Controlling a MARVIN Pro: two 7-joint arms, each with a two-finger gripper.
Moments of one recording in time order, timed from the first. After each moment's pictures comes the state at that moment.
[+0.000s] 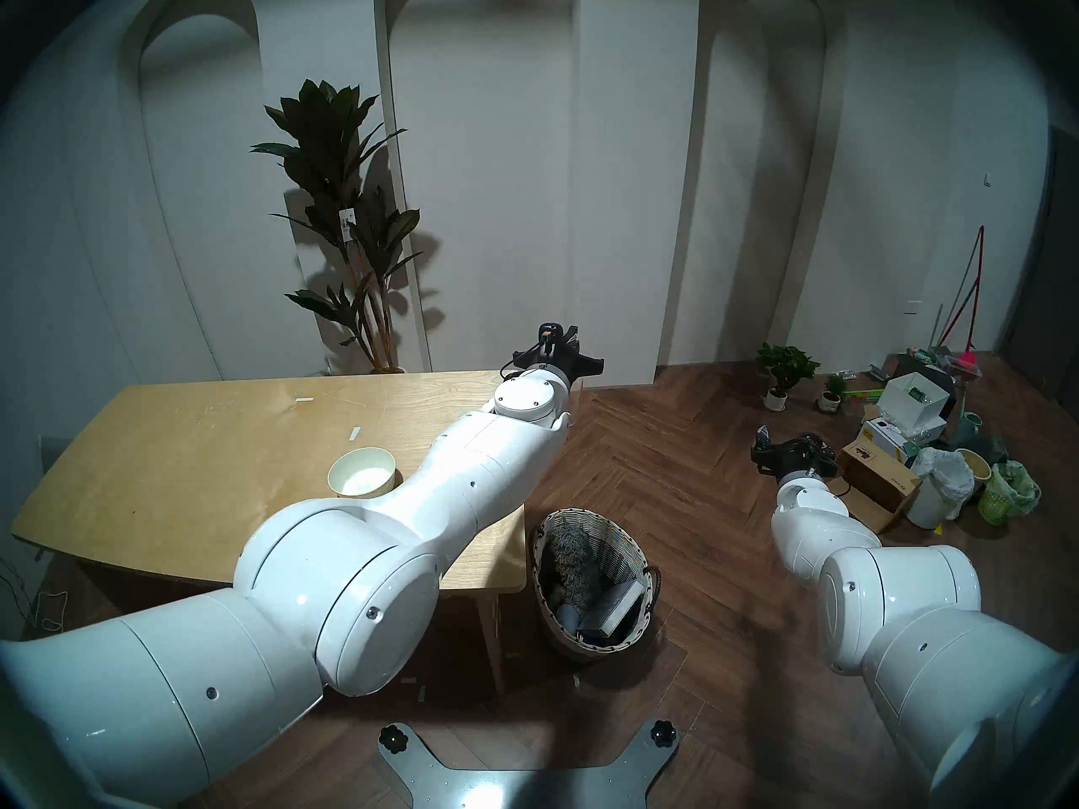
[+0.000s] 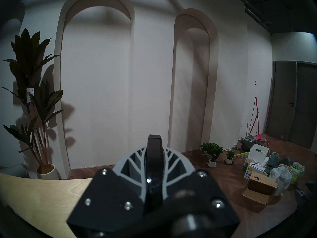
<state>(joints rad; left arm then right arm) 0.64 -1.89 -1.24 -0.40 -0.15 -0.20 0.13 -0.79 -1.17 1.65 -0.14 0.24 -0.51 0.11</state>
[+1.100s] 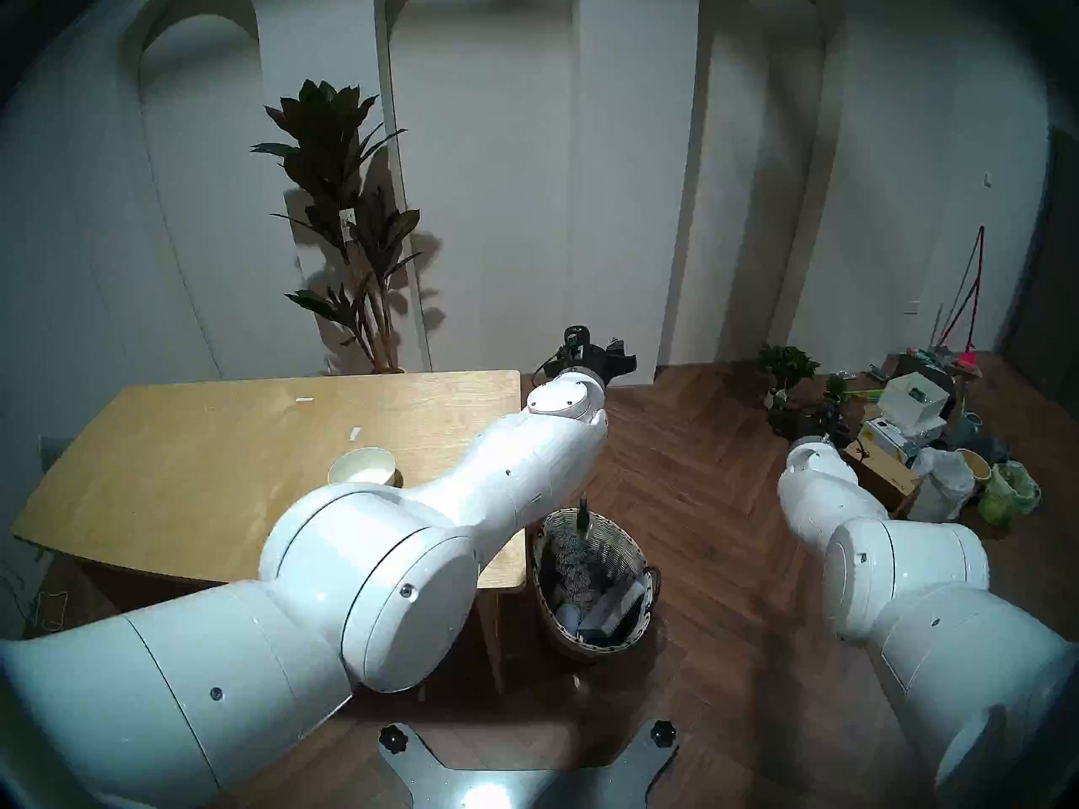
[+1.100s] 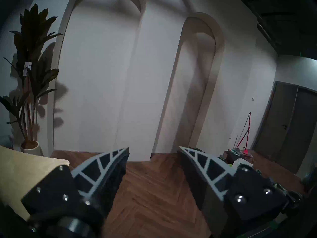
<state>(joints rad) 0.58 -1.99 -1.31 -0.28 -0.26 -0.25 0.13 -0.70 -1.17 1.71 -0.19 0.30 -0.49 0.10</state>
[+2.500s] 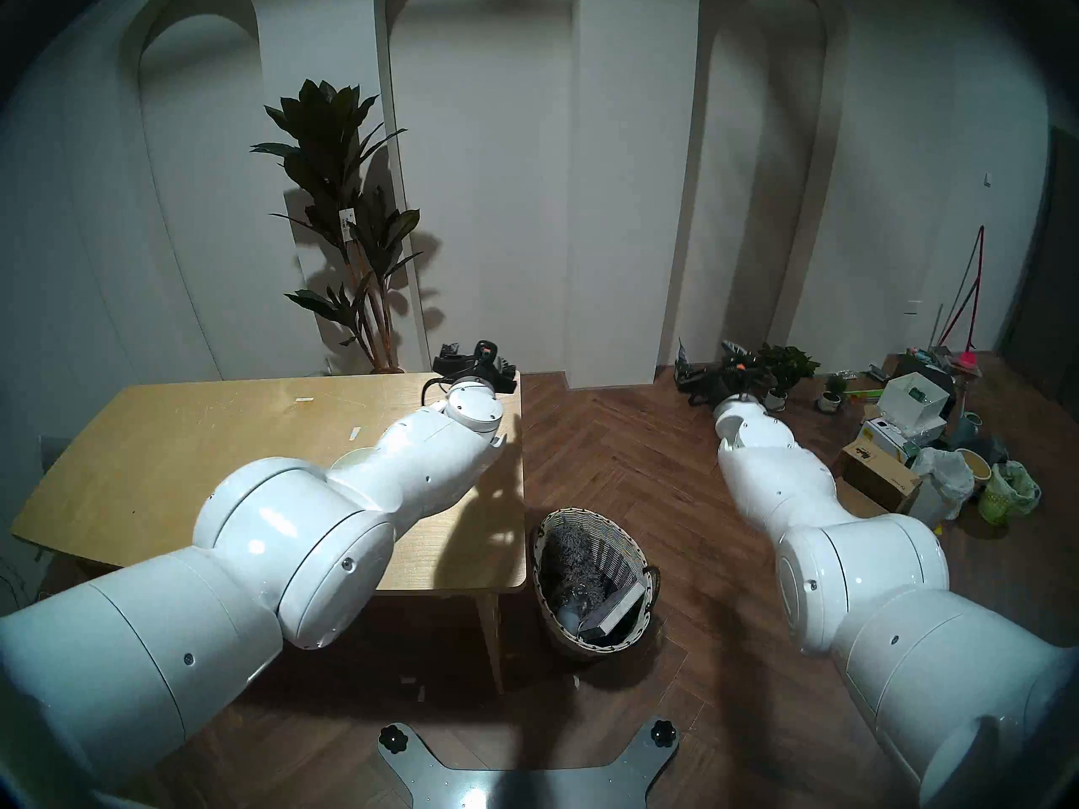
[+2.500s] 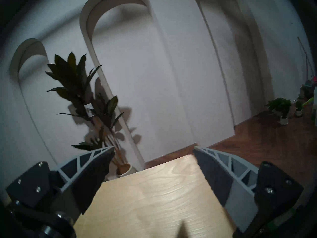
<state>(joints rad) 0.54 -1.72 -1.08 -0.19 0.02 -0.14 0.44 -0.74 -1.28 1.50 -0.31 0.14 -0.56 0.24</state>
